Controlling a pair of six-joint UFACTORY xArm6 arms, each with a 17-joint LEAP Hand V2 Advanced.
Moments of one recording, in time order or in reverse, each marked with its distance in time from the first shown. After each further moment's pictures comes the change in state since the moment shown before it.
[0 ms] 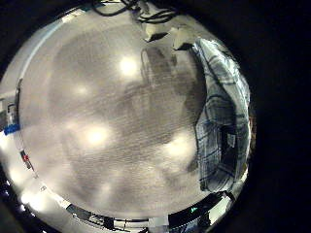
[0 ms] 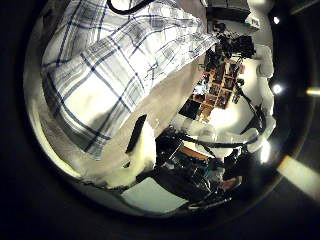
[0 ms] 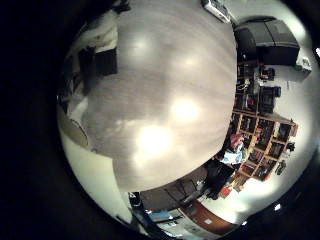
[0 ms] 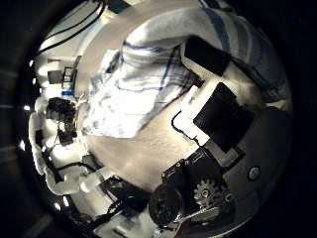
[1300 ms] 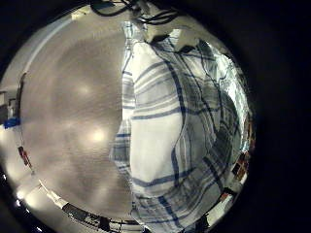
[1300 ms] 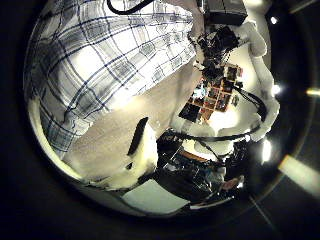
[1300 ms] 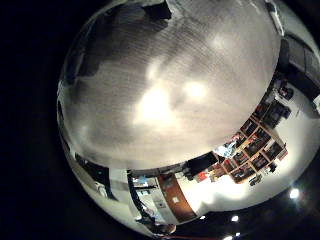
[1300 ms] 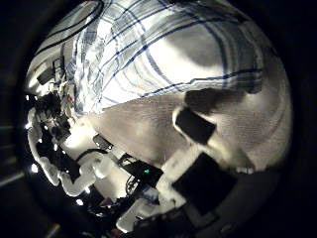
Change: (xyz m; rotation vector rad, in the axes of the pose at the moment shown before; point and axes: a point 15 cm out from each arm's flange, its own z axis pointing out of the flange) left arm -0.028 -0.002 -0.012 0.027 0.009 -0.038; right arm -0.035 -0.001 0.102 -0.486 0.019 -0.119
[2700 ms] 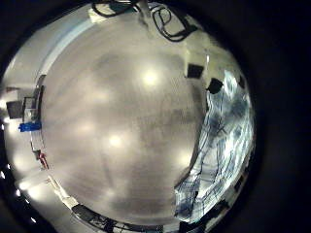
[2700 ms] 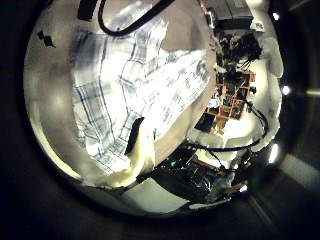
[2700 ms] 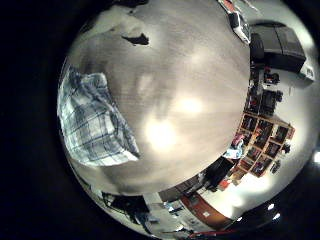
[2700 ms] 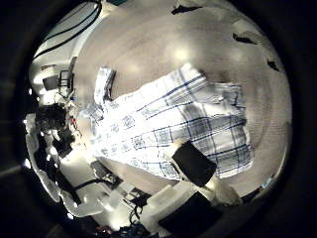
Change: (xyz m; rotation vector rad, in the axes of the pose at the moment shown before) left arm -0.080 -0.072 -0.120 0.258 -0.135 -0.080; right arm -0.023 -0.054 -0.122 0.342 -0.085 0.247
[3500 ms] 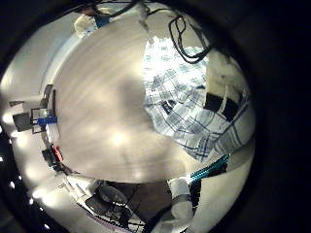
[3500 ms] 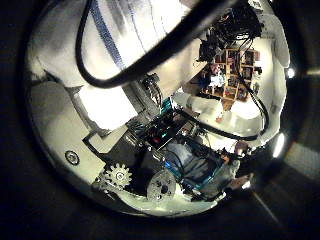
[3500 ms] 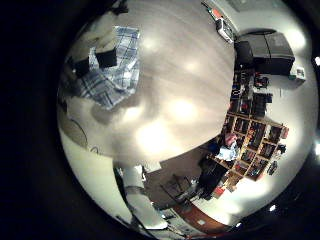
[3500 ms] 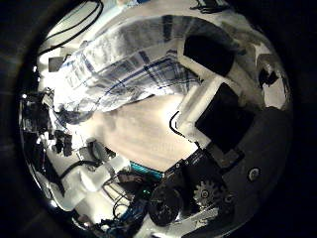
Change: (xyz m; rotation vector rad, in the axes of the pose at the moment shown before) left arm 0.093 0.154 -0.043 -0.274 -0.136 0.157; right arm -0.037 0.124 -0.038 0.048 0.106 -0.155
